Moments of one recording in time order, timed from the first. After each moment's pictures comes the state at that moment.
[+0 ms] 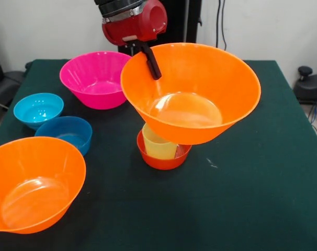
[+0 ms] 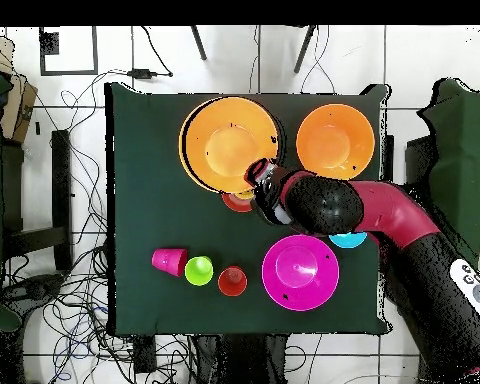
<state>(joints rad) -1.00 -0.69 0.89 1.83 -0.36 0.58 2.34</state>
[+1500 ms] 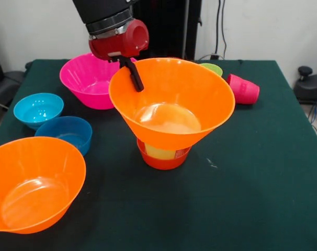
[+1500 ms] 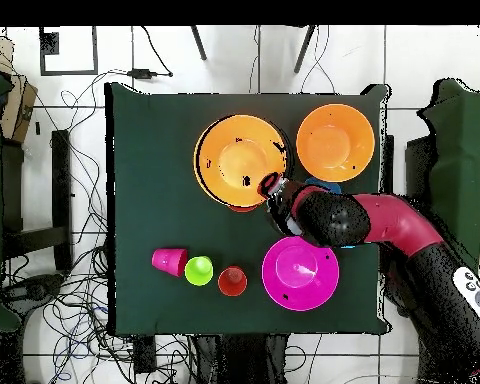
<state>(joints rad) -1.08 -0.60 0.90 1.83 -0.50 0.56 2.34</state>
